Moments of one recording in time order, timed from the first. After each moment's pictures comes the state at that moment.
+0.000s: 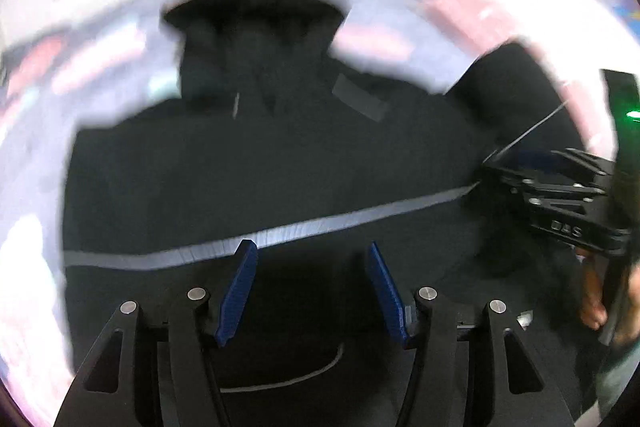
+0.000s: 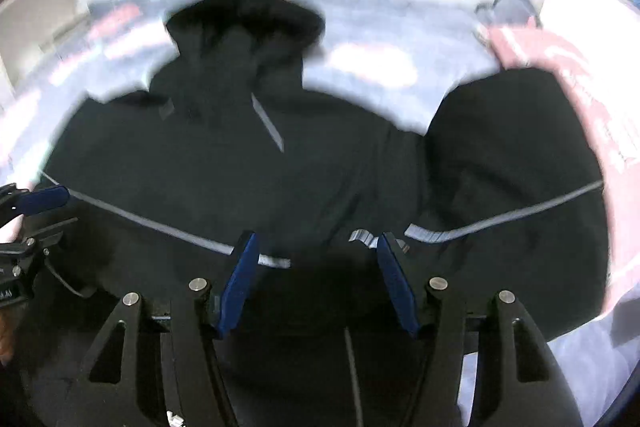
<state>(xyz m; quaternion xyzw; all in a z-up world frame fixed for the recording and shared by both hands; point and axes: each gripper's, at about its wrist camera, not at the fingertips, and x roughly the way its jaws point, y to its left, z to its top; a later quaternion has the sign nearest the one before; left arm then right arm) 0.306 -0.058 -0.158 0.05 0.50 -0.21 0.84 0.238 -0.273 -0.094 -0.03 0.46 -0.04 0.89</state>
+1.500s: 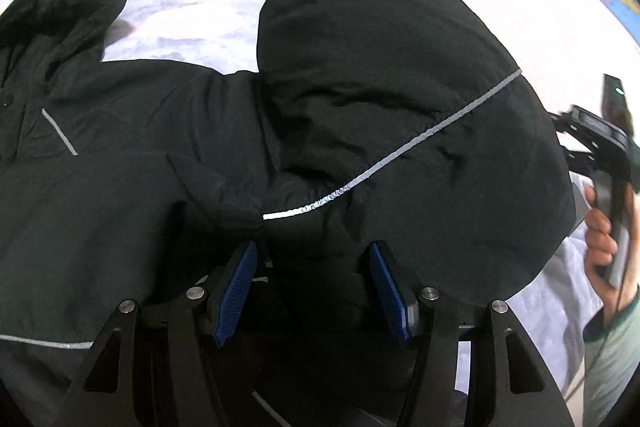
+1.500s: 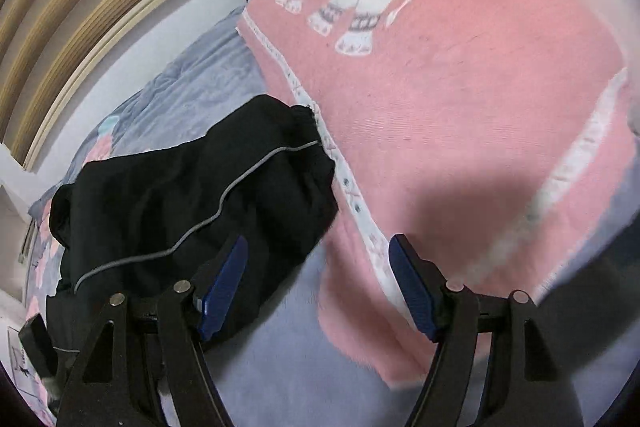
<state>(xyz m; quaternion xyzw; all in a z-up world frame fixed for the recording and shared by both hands) 0.314 -0.313 -0.175 0.01 0.47 -0.33 0.82 0.187 -0.697 -0.075 0.26 0.38 -0.15 0.88</state>
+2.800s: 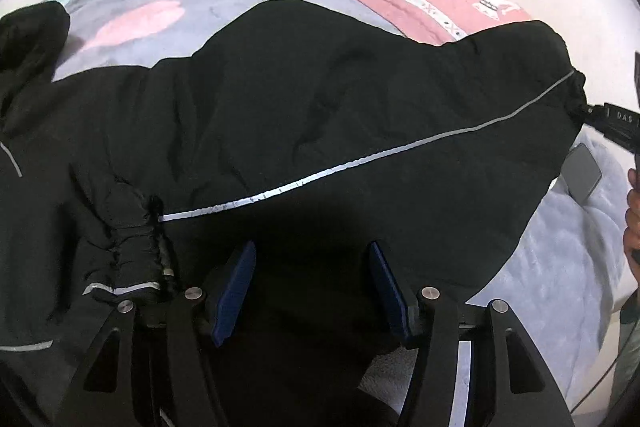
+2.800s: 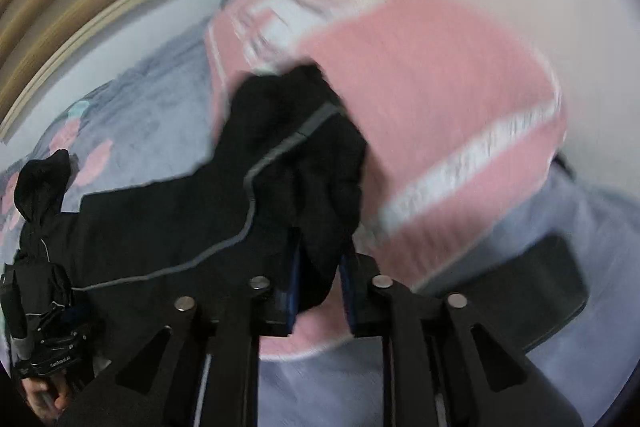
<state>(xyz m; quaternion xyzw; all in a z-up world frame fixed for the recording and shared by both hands) 0.287 -0.389 -0.180 0.07 0.48 -0.34 0.80 0.115 -0.737 -0.065 0.19 0.38 -0.21 0.88</state>
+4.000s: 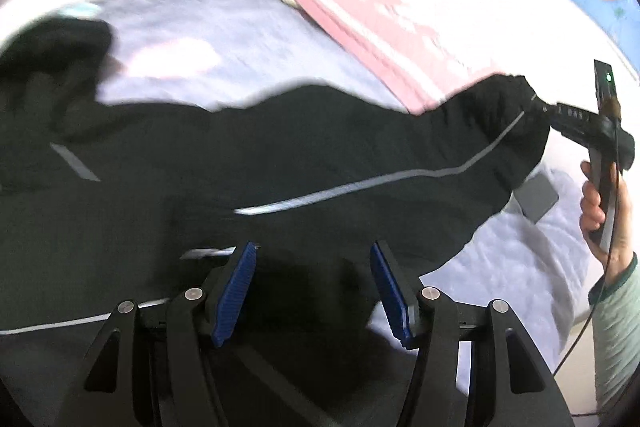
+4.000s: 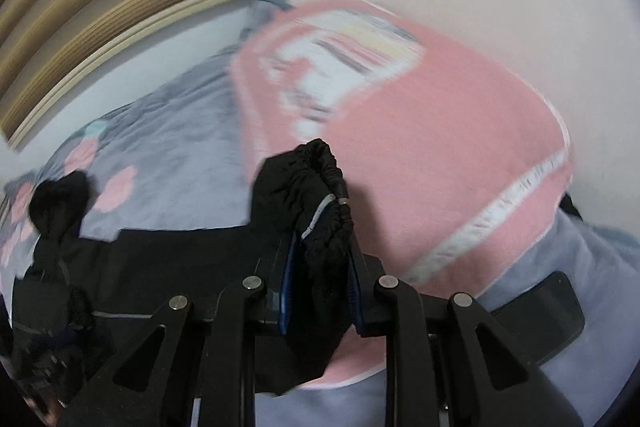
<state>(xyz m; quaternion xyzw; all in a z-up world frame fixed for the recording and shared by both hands) 0.259 -0.286 -0.103 0.01 0.43 -0.36 0.83 0.140 -0.693 -0.009 0.15 0.33 -0.19 0.91</state>
